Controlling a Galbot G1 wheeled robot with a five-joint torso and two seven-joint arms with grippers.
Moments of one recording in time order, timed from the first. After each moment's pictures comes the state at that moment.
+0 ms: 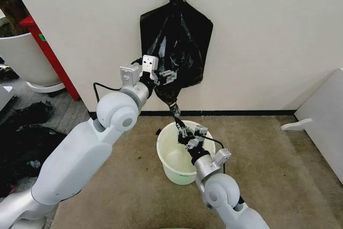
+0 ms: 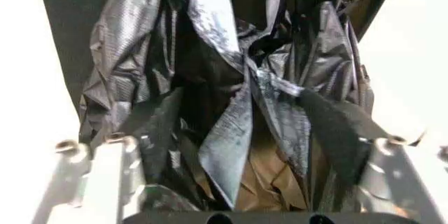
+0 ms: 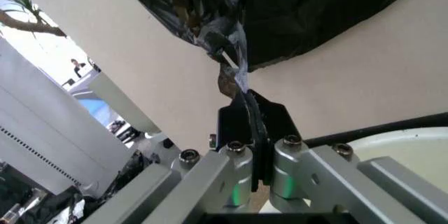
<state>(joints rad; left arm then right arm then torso) 0.47 -1.03 0.04 -2.02 -0.94 0.56 -0.47 -1.22 1.33 0.09 1.97 0.71 -0.02 0.05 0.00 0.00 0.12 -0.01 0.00</state>
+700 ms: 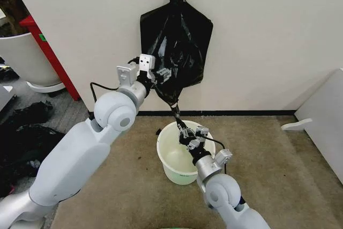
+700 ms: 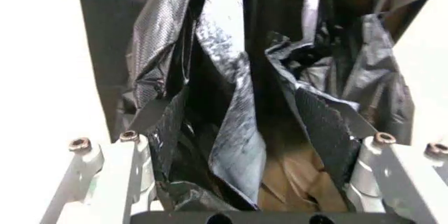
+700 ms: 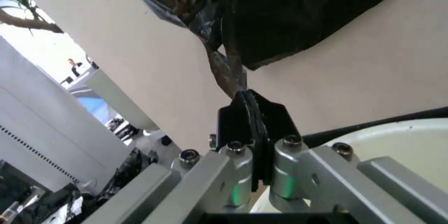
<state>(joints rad) 0.48 -1.02 0.01 -2.02 -0.94 0.56 -0.49 -1.23 1.33 0.09 1.96 0.71 -0.02 0.04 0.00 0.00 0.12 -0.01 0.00</state>
